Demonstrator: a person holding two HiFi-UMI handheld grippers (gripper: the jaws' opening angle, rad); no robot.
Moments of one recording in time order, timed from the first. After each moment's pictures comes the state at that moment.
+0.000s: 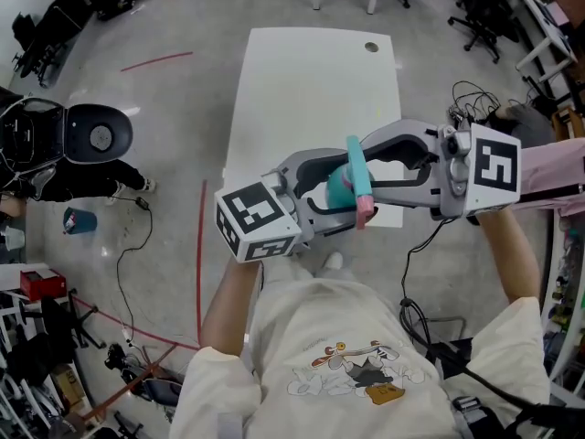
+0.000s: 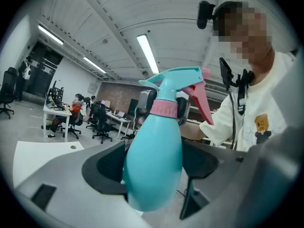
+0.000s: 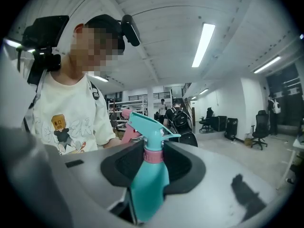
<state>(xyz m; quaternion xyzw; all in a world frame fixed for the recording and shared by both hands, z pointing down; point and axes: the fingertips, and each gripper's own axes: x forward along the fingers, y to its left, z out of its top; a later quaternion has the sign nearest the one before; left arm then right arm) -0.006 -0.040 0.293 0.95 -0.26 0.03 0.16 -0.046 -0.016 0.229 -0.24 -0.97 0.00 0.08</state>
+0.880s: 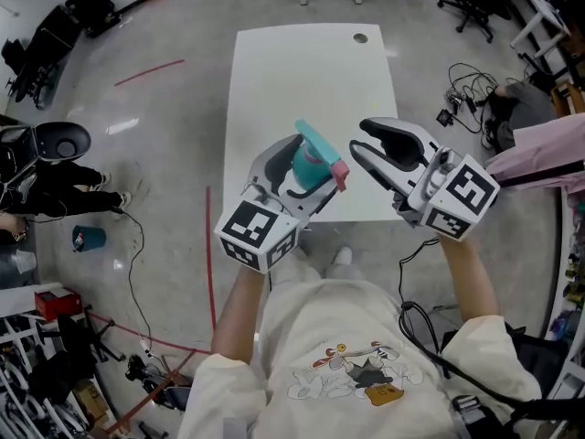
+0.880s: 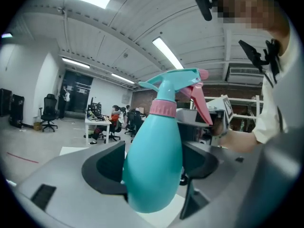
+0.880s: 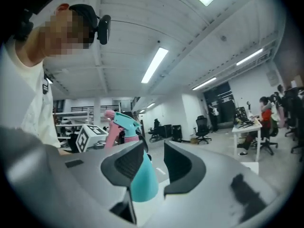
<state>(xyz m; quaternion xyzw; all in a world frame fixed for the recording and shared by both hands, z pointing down) -0.065 -0.087 0.327 0.87 -0.47 0.05 0.13 -0.029 -0.104 0.279 0.11 -0.99 0.08 0.01</state>
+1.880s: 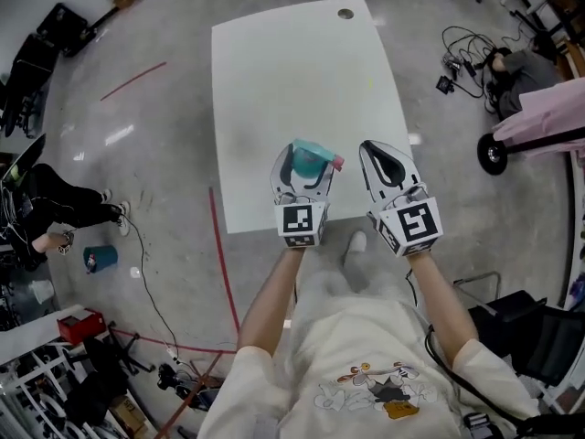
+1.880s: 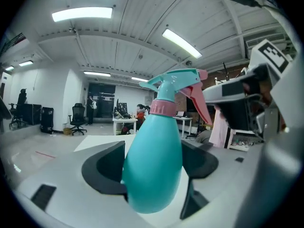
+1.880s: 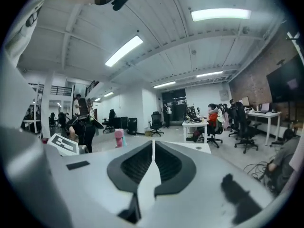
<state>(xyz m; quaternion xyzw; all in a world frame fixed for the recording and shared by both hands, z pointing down) -0.089 -0.158 0.536 0.78 -0.62 0.08 0.09 0.006 -0.159 0.460 0.39 -0.91 0.06 0.07</state>
